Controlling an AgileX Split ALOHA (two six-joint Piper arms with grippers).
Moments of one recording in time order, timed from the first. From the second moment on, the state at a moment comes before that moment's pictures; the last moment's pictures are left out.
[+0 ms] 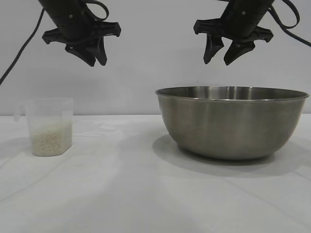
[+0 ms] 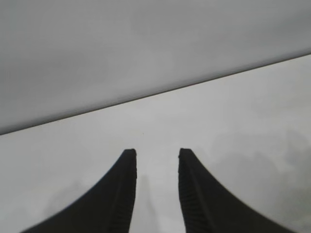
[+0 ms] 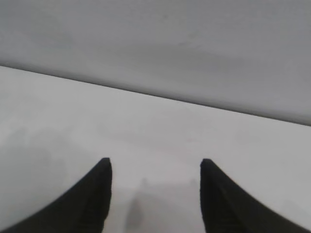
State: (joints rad) left arm -0.29 2.06 -1.56 -0.19 0.23 0.12; right arm 0.27 2.05 -1.56 0.29 0.34 -0.25
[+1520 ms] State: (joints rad) left arm -0.29 2.06 -1.56 -0.19 0.26 0.12; right arm 0.12 2.02 -1.57 0.21 1.18 -0.25
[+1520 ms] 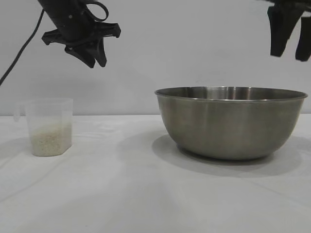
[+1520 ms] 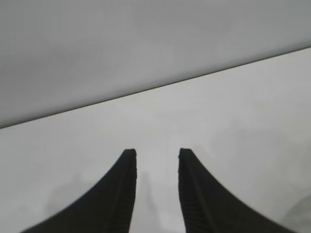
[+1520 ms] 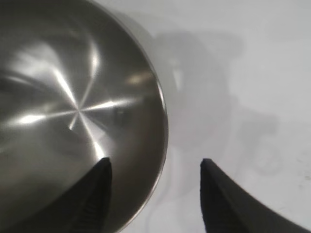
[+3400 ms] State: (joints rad) left arm -0.29 2.01 -1.56 -0.17 0.31 0.13; right arm 0.28 1.48 -1.06 0.31 0.69 -0.33
